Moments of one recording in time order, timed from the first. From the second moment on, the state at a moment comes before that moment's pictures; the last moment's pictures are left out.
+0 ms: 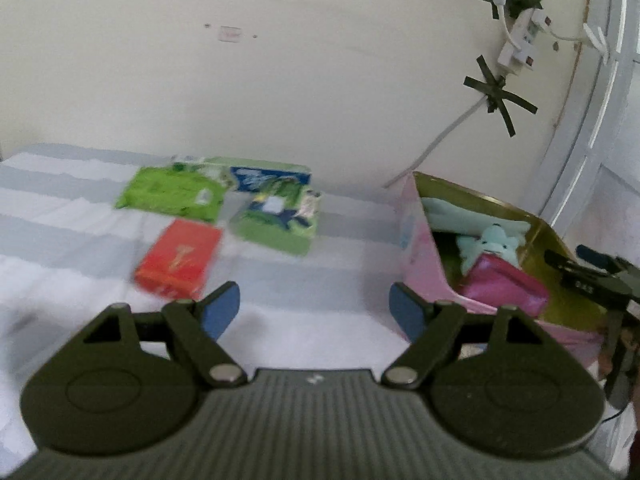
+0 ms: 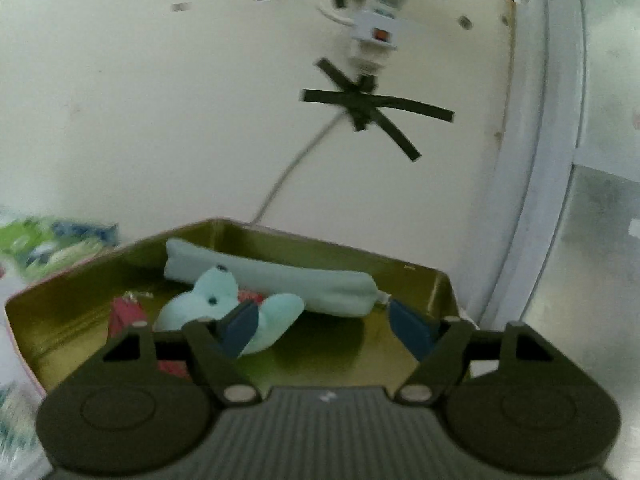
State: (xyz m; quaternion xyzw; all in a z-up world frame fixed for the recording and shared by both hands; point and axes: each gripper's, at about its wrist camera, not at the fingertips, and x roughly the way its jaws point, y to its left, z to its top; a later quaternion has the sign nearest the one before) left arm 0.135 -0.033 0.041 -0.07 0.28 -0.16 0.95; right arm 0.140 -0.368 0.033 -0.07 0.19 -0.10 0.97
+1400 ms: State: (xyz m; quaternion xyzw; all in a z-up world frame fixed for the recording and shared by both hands) left arm 0.092 -0.086 0.033 -0.04 0.31 -0.38 0.87; right arm 0.012 -0.186 -0.008 0.00 0.19 0.15 0.97
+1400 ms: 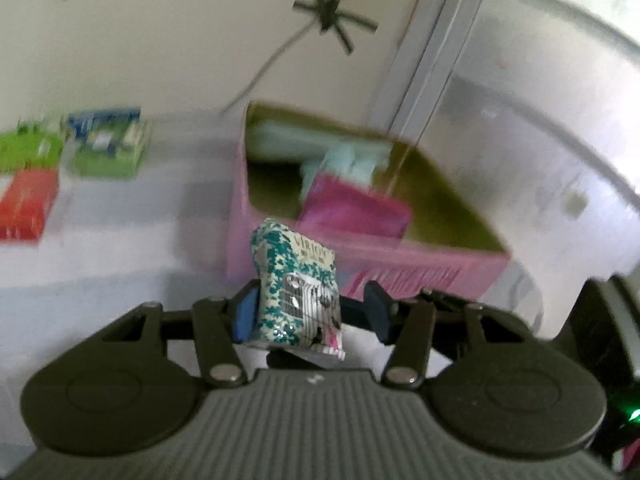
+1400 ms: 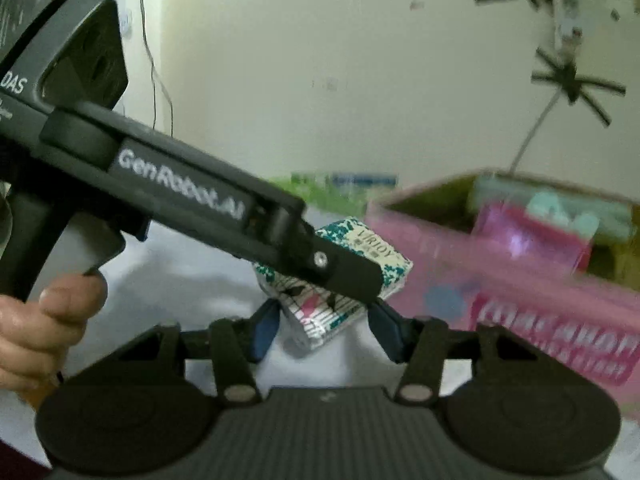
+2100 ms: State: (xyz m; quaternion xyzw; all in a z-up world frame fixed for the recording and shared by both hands) left arm 0.157 -0.141 0.046 -0.02 0.28 -0.34 0.90; right arm 0.068 -0.254 0.030 0.02 0.19 0.04 0.98
